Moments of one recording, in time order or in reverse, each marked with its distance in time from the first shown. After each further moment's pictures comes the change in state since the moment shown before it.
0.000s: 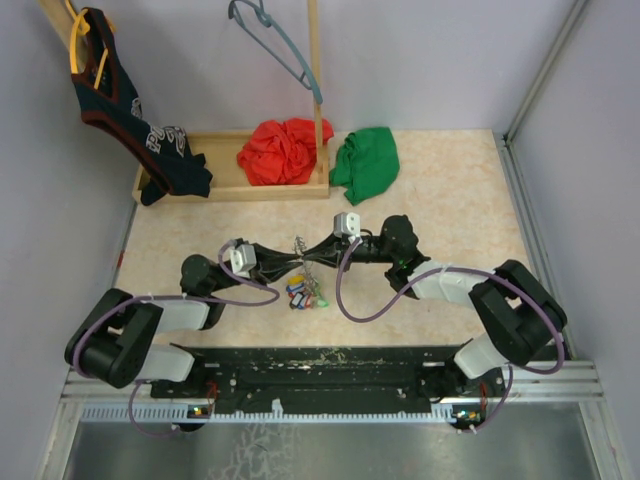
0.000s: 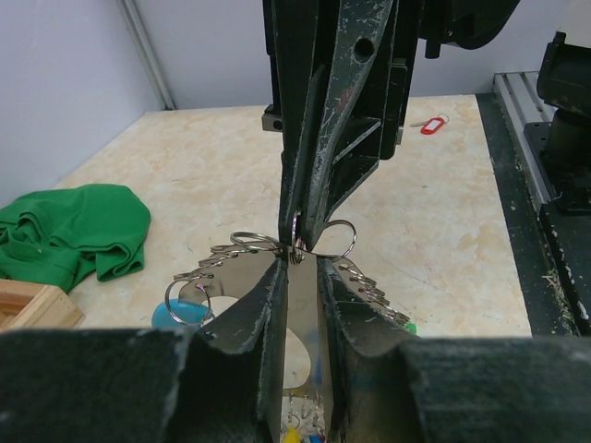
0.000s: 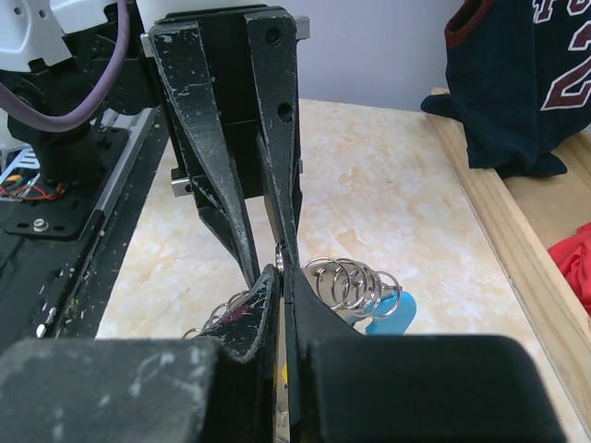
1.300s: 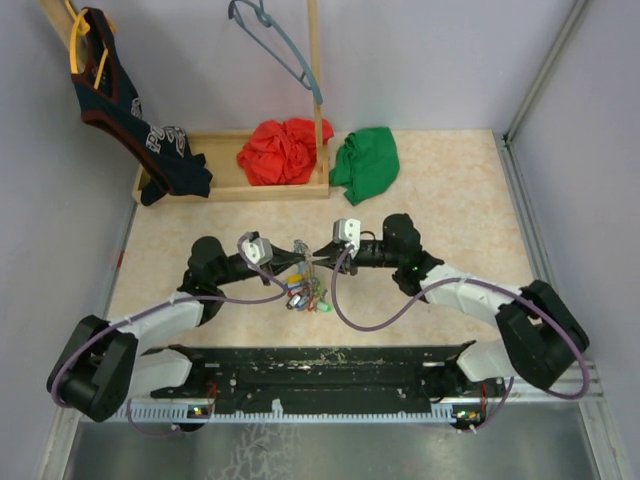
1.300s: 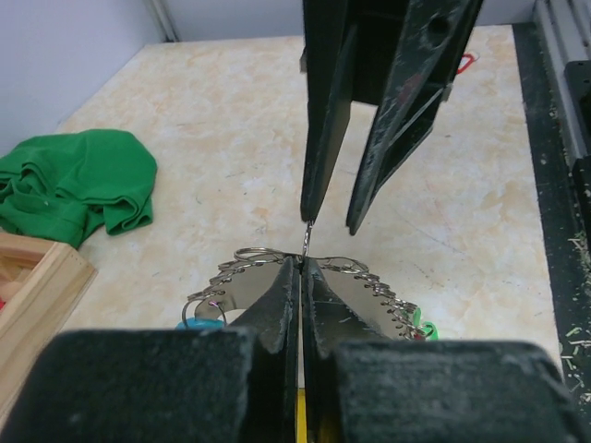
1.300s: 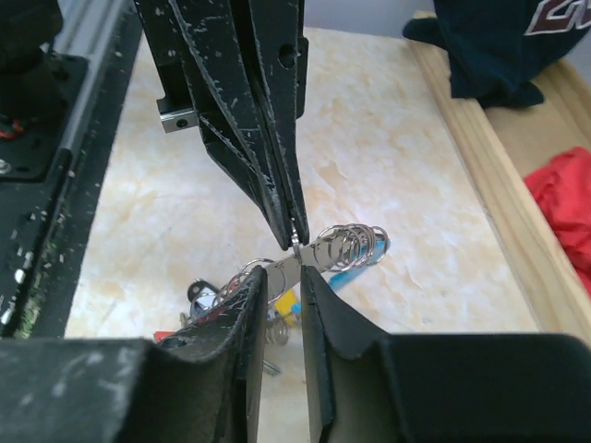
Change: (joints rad) left arm -0.037 -0.179 0.098 -0.528 -0.063 0.222; right arm -0.003 -0.117 0.000 -0.341 0.076 -0.189
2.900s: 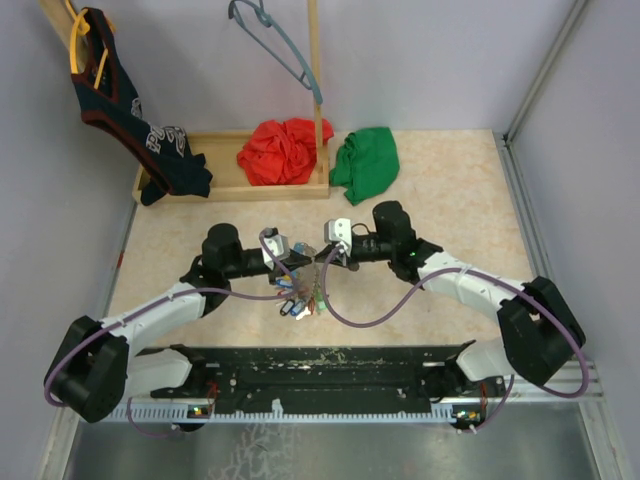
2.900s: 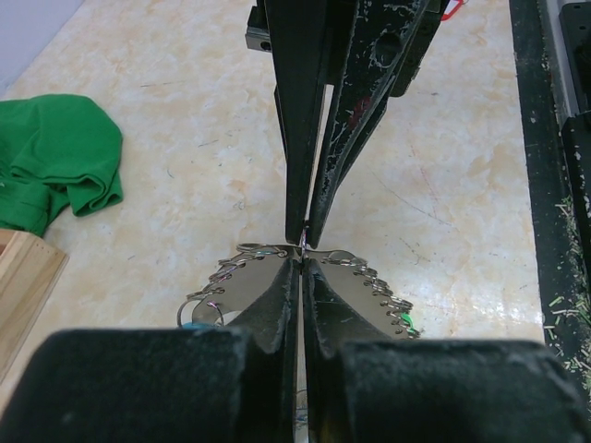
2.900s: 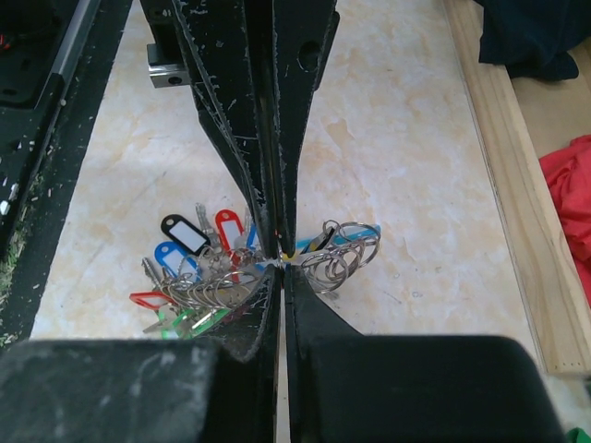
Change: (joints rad) left arm -0.091 -0.015 0.166 -0.436 -0.065 0.177; right arm -0.014 -0.009 0.142 -0.402 -0.006 -0.276
